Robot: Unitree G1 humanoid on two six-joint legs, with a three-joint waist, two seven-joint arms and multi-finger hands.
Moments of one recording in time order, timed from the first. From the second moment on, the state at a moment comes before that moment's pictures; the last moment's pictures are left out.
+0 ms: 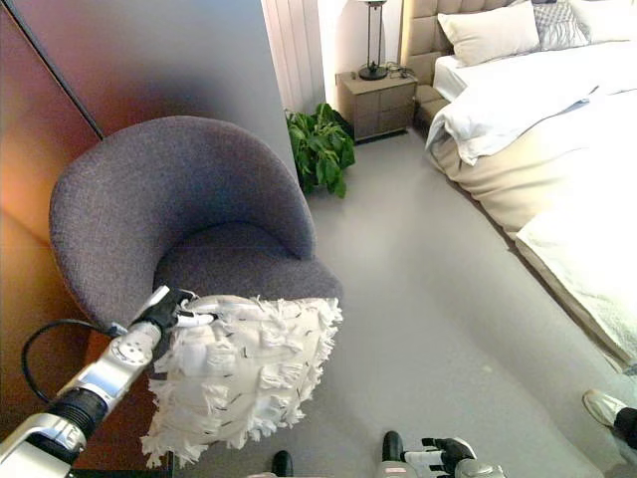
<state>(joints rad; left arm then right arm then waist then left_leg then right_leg) -0.36 0.75 -0.40 0.65 -0.14 0.14 0.03 -0.07 -0.34 0.30 1.22 0.16 0.07 0.12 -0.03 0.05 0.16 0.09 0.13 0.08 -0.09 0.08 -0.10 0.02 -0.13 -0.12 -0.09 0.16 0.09</state>
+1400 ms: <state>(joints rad) -1.10 0.95 -0.67 1.12 -0.48 0.35 0.17 -0.10 -0.38 0.36 1.26 0.26 0.03 0.11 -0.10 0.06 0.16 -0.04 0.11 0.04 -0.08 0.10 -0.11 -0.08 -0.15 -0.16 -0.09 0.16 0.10</state>
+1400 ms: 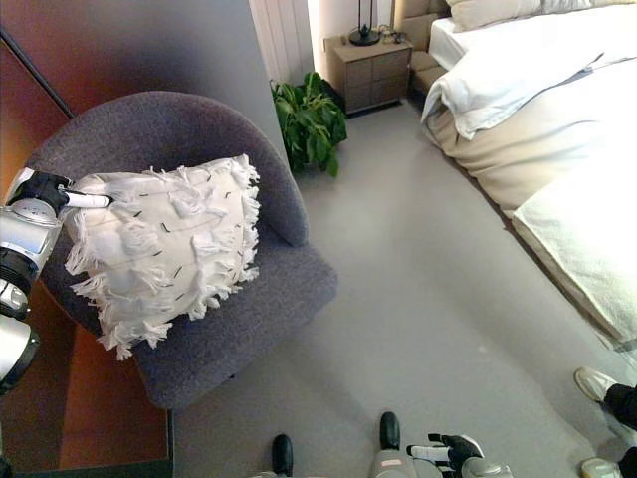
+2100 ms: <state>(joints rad) -1.31 0.95 -0.63 1.14 -0.39 0.29 0.53 -0.12 -0.38 0.38 1.28 0.28 0.02 0.12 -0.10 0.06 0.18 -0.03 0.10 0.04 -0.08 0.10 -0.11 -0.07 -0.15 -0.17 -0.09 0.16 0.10</state>
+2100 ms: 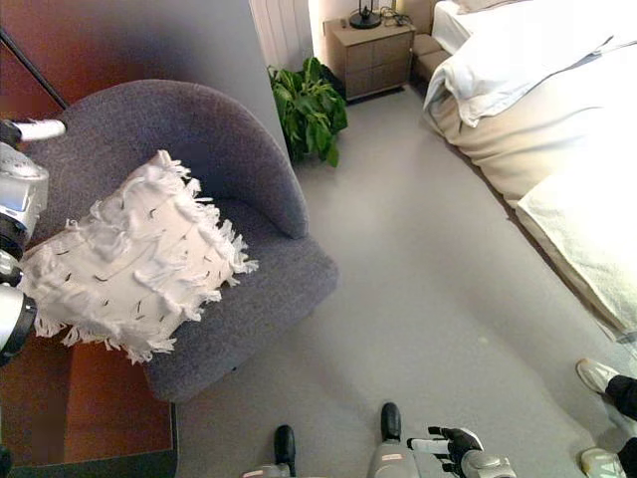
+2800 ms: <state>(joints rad) -1.43 1.06 -0.66 0.93 -0.46 0.06 0.67 -0.09 -0.38 0.38 1.29 0.26 0.03 0.12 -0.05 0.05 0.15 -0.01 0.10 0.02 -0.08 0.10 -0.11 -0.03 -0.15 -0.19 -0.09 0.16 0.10</state>
